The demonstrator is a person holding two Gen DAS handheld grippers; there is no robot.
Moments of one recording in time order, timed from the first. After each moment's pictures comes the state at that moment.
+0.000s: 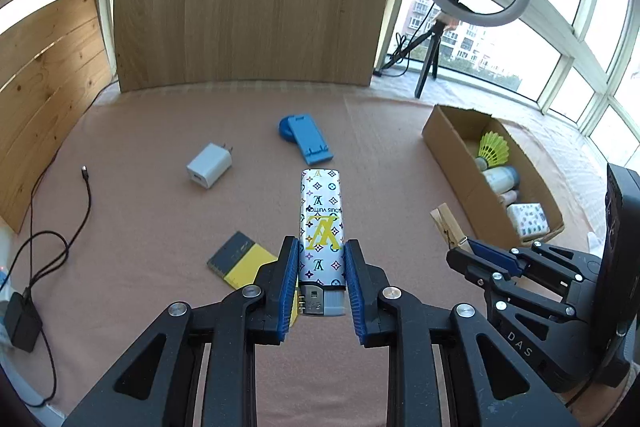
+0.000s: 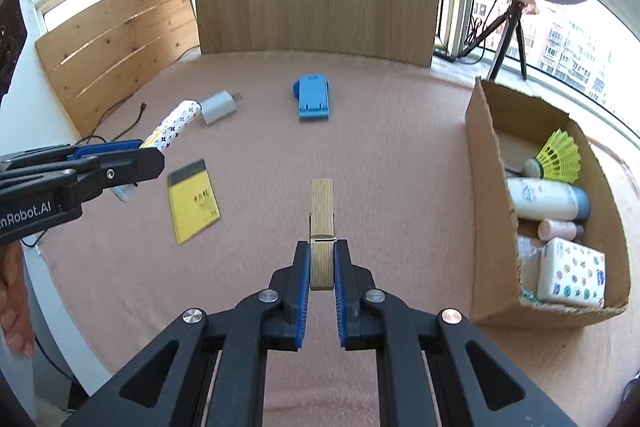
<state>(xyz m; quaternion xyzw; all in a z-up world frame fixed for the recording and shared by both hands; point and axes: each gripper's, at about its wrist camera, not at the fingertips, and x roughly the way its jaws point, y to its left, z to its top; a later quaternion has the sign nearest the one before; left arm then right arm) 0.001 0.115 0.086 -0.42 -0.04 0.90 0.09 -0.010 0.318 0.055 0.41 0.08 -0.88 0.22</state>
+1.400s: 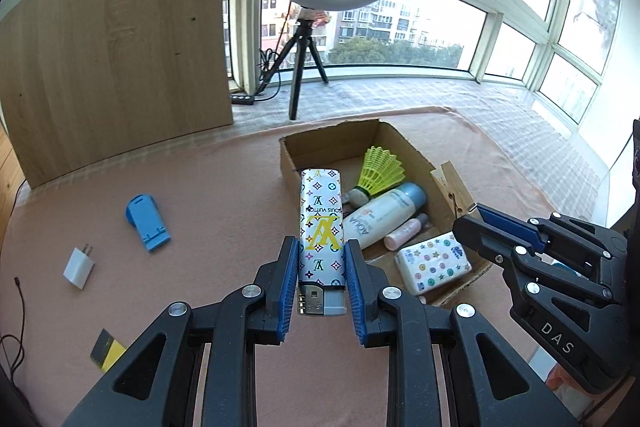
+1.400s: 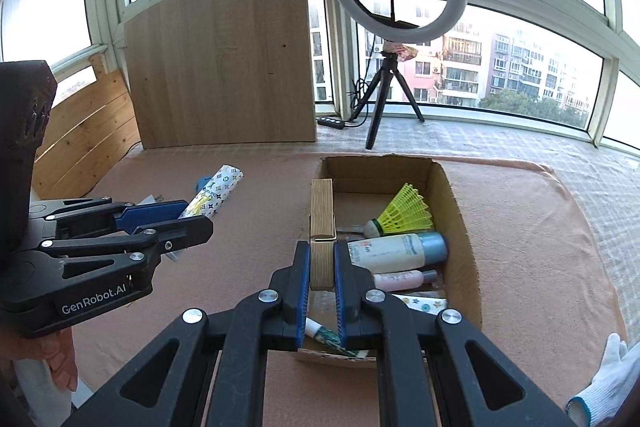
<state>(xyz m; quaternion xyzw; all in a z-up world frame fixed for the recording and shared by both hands) -0.064 0.324 0.117 -0.40 0.03 0.89 0.20 -0.037 0.478 0.110 0.35 0.01 -0.93 0.15</state>
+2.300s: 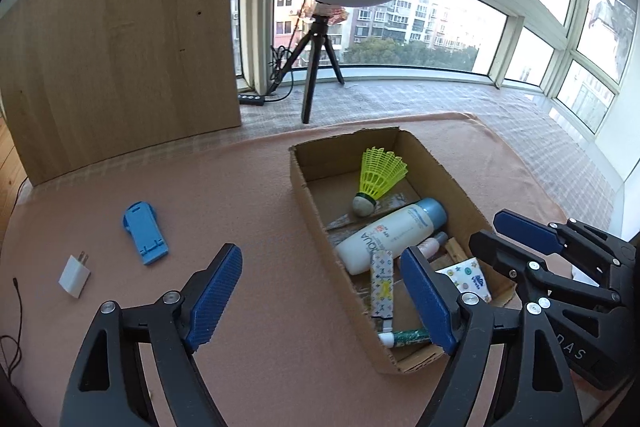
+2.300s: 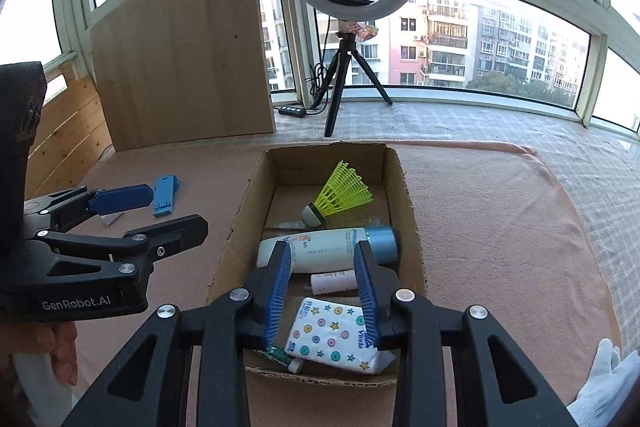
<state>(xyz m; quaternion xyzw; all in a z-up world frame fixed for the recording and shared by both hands) -0.089 0.315 0.105 -0.41 0.02 0.90 0.16 -0.071 0.498 0.097 0.37 0.00 -0.92 0.14</state>
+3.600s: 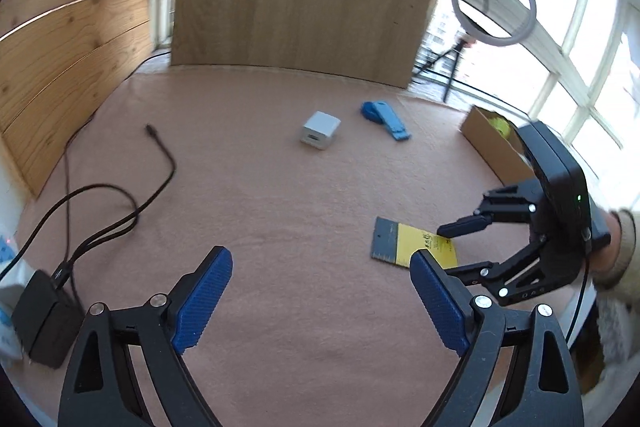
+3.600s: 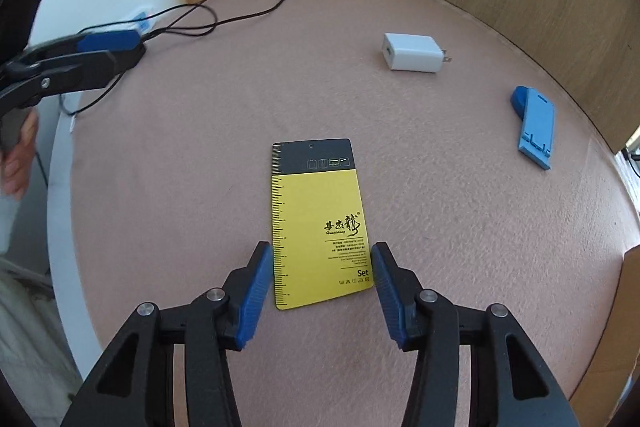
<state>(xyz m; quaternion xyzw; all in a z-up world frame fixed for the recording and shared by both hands) 0.055 -0.047 0.009 -0.39 -0.05 0.91 0.15 -0.018 0.191 -0.012 0.46 0.29 -0.70 0.47</state>
